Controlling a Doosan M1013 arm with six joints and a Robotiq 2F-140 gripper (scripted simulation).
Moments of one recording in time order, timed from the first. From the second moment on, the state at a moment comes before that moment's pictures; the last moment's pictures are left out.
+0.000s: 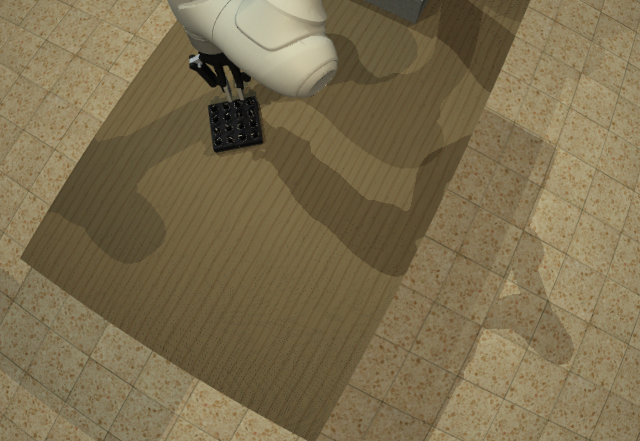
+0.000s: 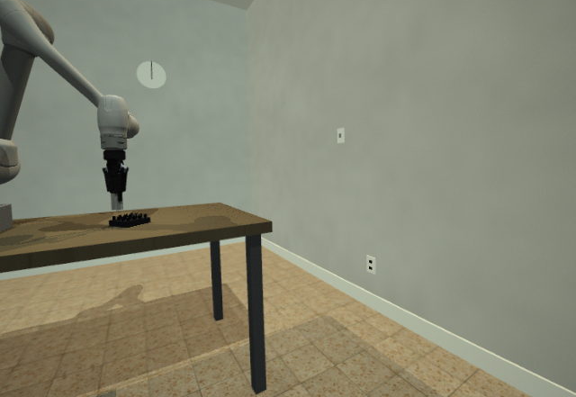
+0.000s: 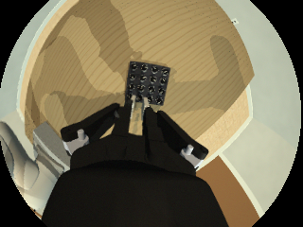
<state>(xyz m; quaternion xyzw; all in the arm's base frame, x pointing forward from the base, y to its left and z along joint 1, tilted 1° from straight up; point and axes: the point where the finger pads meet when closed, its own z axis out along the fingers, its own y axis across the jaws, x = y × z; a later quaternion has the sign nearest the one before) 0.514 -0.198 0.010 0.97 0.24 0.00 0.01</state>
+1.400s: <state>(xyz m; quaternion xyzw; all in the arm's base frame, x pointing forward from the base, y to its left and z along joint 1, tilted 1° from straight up) 0.514 -0.198 0.019 0.90 -0.44 0.00 0.00</state>
